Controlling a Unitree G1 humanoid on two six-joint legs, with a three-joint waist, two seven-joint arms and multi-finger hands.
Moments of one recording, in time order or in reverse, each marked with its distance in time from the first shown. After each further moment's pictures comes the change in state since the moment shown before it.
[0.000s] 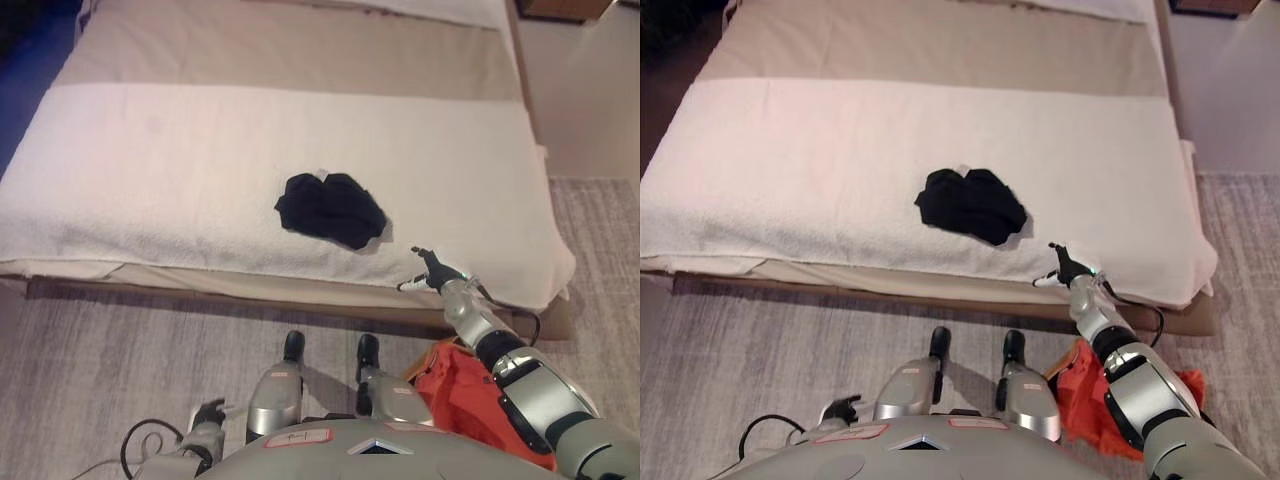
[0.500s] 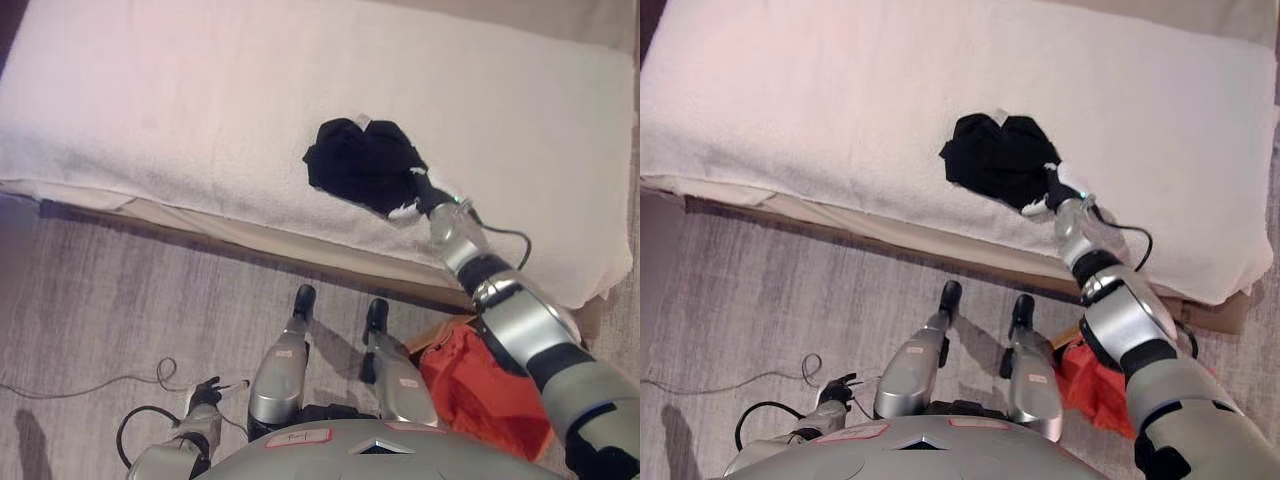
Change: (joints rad) left arm -0.053 0.013 -0.046 0.001 -0.109 -0.015 0.019; right arm -0.475 0.046 0.053 0.261 0.117 0.017 -0.020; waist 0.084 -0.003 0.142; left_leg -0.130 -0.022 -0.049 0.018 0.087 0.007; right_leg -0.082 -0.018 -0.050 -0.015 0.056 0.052
